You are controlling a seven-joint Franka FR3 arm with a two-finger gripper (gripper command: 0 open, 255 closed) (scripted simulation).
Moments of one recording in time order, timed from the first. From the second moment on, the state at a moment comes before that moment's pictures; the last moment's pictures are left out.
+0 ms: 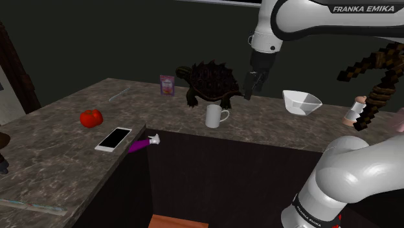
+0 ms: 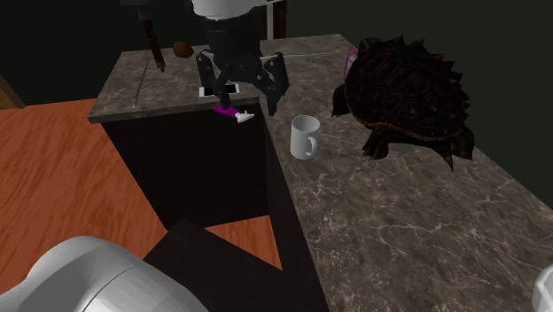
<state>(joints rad) 0.01 -0.77 0.06 -2.36 -0.05 1.65 -0.08</state>
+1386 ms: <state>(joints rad) 0.00 -0.13 0.01 -2.18 0.00 2.12 -0.16</state>
